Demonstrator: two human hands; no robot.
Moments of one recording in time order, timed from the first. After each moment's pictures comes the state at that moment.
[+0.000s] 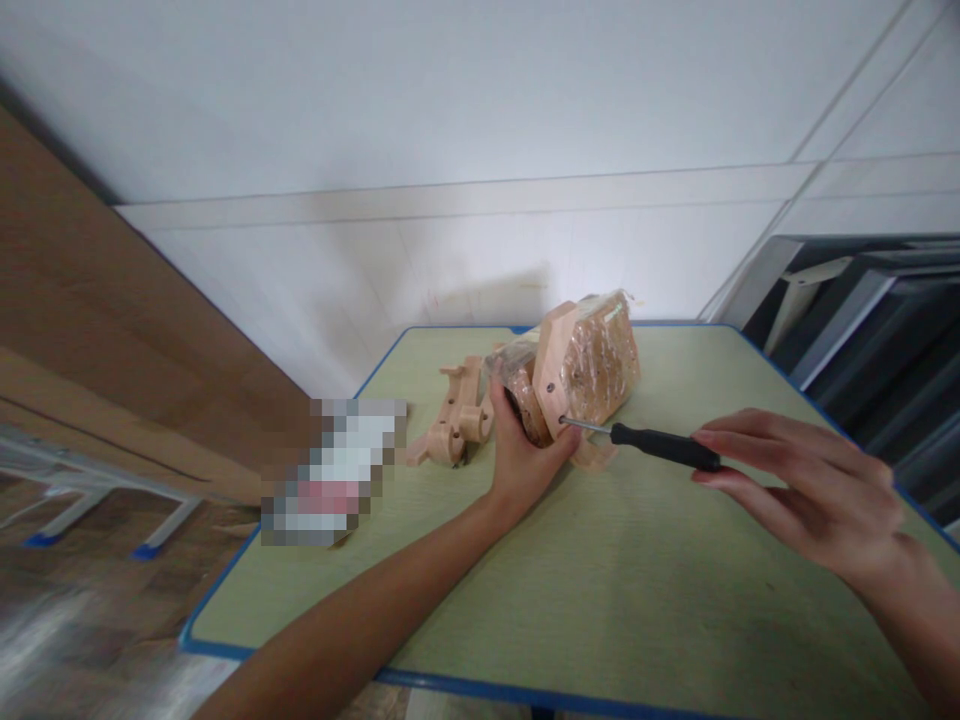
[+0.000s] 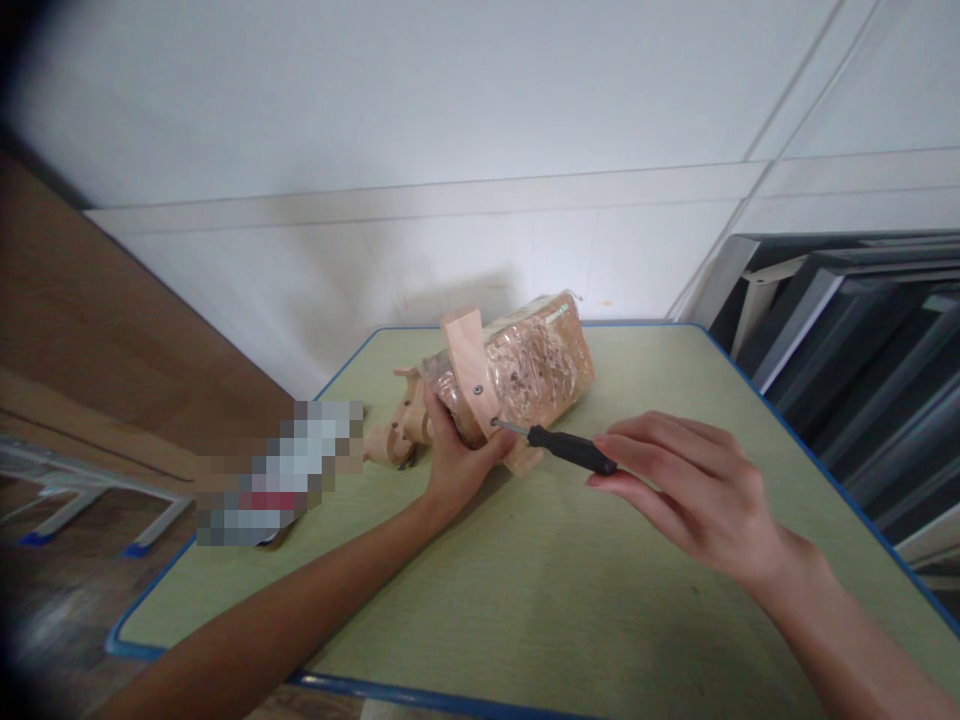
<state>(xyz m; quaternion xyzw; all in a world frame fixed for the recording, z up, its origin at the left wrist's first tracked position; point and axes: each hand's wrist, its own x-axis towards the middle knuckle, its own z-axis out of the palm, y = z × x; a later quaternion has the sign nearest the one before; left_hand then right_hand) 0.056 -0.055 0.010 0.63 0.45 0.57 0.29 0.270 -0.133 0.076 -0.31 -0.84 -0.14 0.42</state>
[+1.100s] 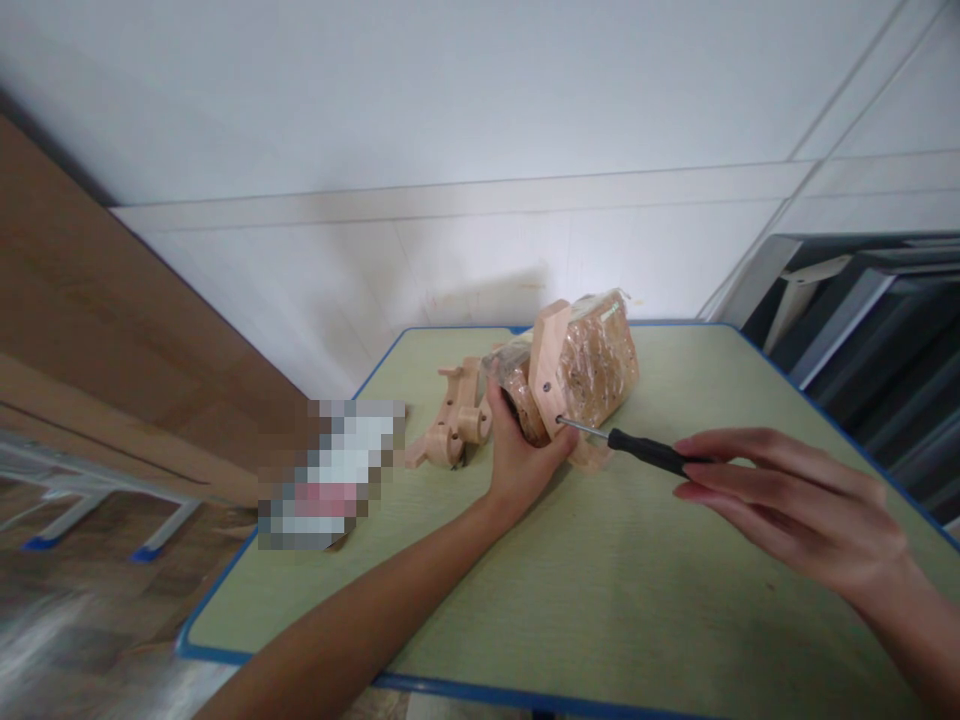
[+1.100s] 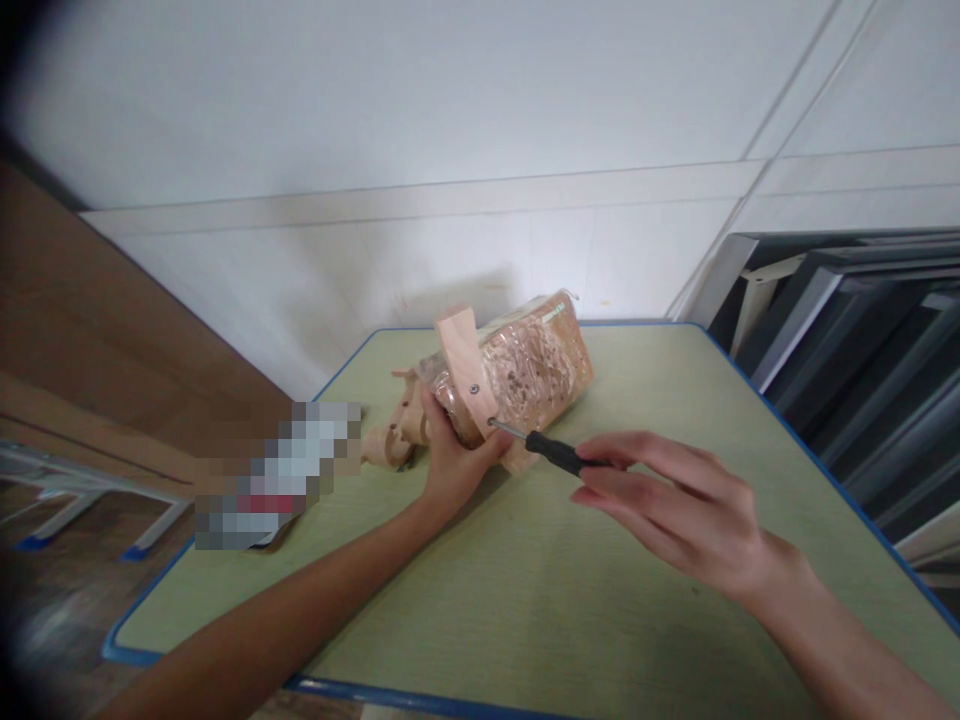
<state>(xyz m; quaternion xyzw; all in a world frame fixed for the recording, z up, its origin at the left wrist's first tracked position) 0.057 -0.055 0.015 0.62 0.43 0.58 0.30 0.262 -0.140 0.075 -0.31 -0.84 -0.09 0.43</state>
